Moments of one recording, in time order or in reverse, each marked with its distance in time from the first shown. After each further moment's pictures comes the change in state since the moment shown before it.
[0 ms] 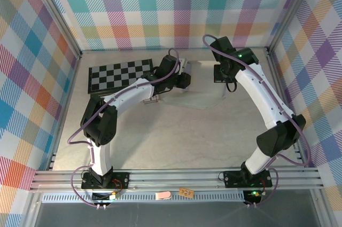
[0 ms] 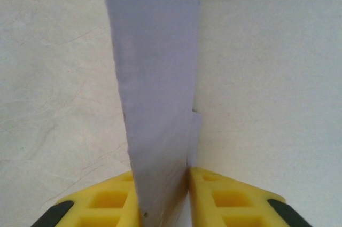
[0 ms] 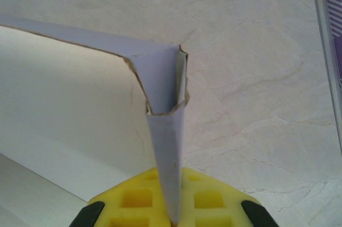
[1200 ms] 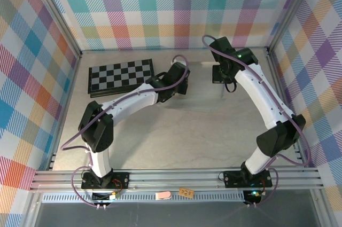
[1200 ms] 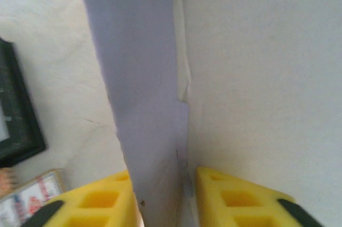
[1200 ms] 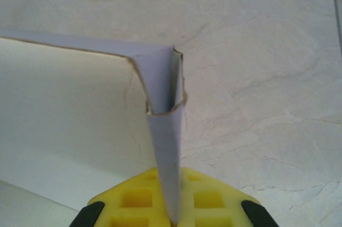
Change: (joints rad) left arm -0.111 -0.077 -0.006 -0.167 -0.402 0.035; right arm 0.006 0.000 0.000 -0.003 -0.044 0.003
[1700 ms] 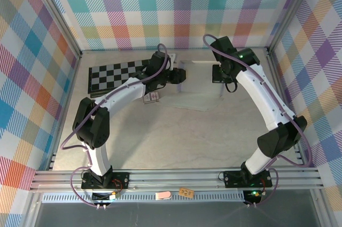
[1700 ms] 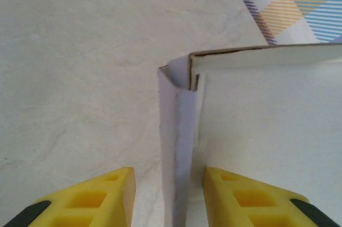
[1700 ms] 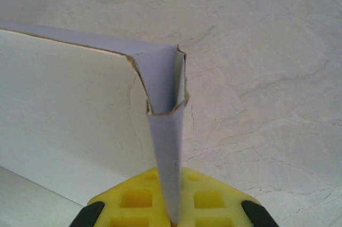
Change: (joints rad) left arm 0.171 -0.002 -0.047 0.209 0.496 -0.087; right arm -0.001 -0.013 0.000 0.010 -0.024 -0.003
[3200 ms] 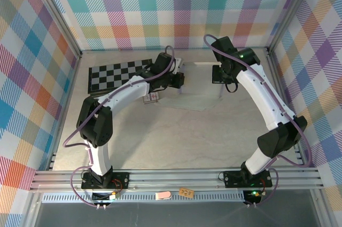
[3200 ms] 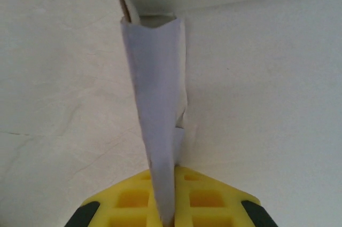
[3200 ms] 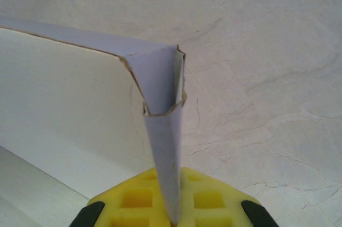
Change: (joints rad) left arm -0.052 0.043 0.091 -0.209 -0.120 0.132; right arm -0.014 0.000 -0.004 -0.010 -0.032 0.003
